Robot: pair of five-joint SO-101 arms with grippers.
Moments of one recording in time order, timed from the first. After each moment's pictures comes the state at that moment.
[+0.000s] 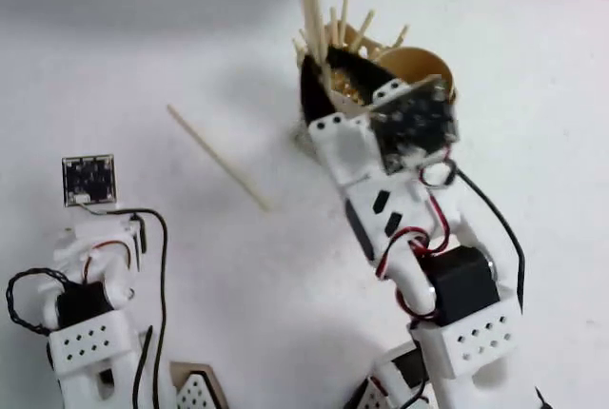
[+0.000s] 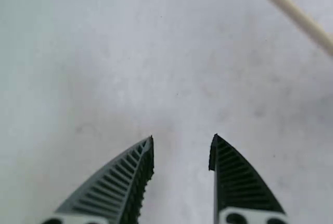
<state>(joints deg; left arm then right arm) -27.3 -71.2 82.5 47.3 -14.3 -27.0 -53.8 27.5 33.9 11.0</state>
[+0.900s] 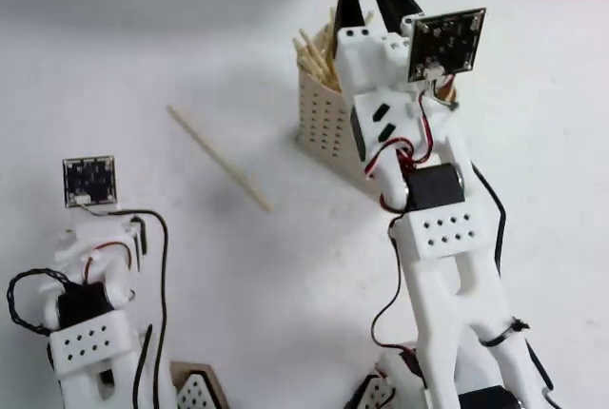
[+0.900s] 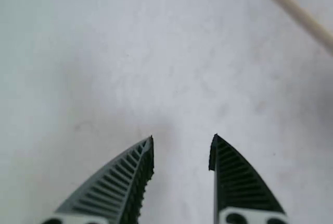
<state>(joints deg) -27.3 -71.2 83.0 47.3 -14.3 -16.4 -31.6 27.4 5.9 0.4</state>
